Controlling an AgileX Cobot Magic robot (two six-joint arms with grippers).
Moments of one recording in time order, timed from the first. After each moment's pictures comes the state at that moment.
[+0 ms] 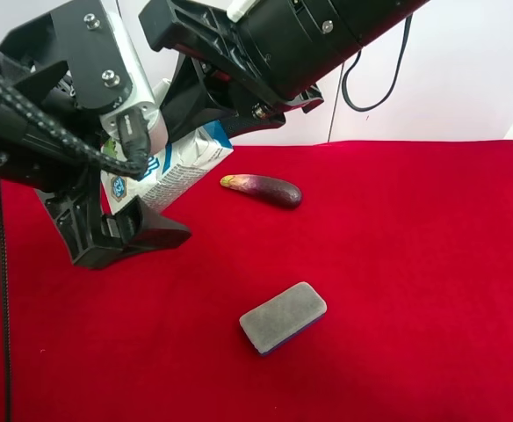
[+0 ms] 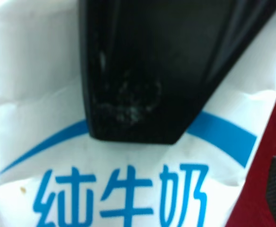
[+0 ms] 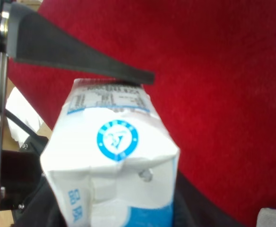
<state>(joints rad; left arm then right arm) -0.79 1.16 -0.87 -0.10 0.55 0.47 0.71 1.51 -1.31 0.68 0.82 -0.23</state>
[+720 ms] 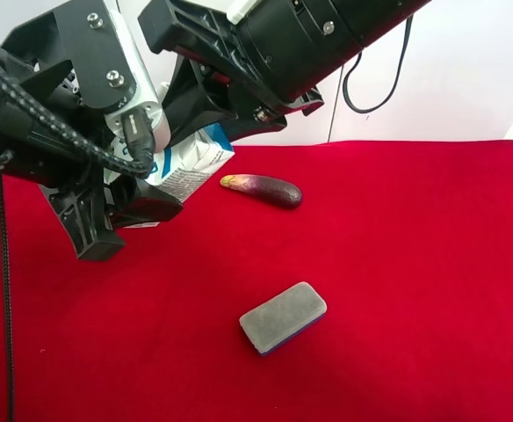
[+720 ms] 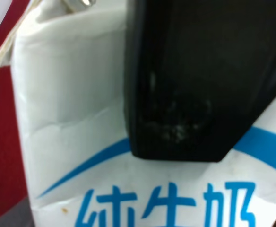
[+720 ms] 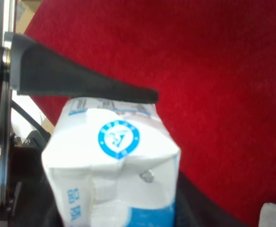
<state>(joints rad) -0.78 1.16 -0.87 -0.08 0.54 0.47 0.71 1.51 -1.31 0.68 0.82 -0.22</state>
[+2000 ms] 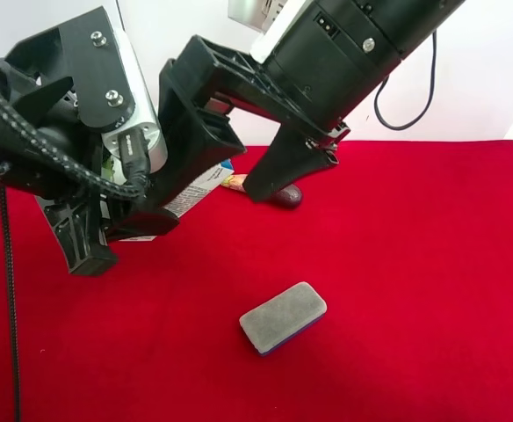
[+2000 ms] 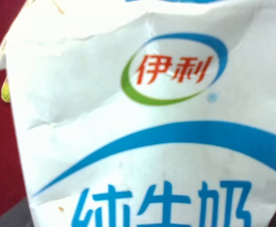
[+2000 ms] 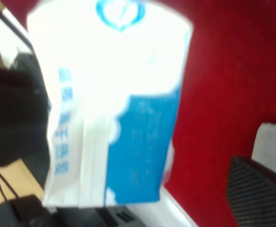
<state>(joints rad) -0.79 1.16 -0.87 -0.09 0.58 0.48 0.71 1.50 -1.31 0.65 1.10 -0.21</state>
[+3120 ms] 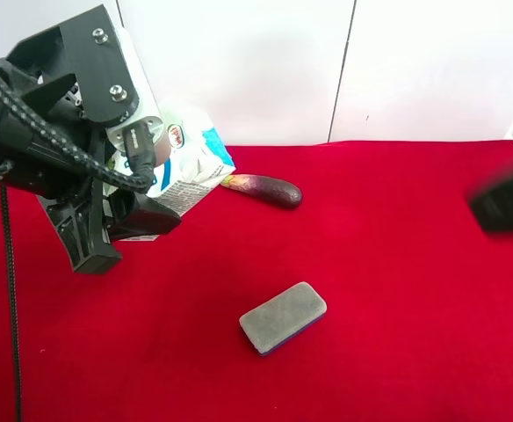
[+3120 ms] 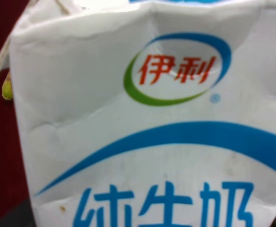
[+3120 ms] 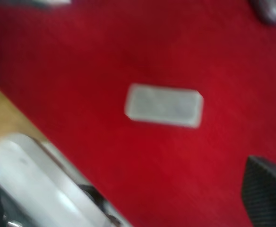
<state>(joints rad) -0.79 1.16 -0.87 -0.09 0.57 0.47 0.71 0.78 -1.03 0.15 1.22 -0.05</state>
